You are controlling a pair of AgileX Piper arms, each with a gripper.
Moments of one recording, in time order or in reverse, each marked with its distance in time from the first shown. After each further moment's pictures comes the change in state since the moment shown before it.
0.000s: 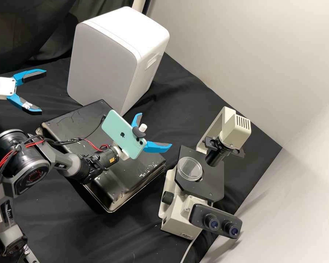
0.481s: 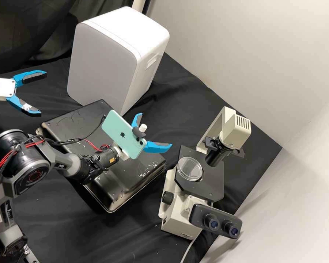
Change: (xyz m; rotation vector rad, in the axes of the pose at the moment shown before) left arm 0.000 0.000 0.003 0.010 -0.017 0.000; right arm 0.000 0.002 0.001 -0.001 -0.004 0.005
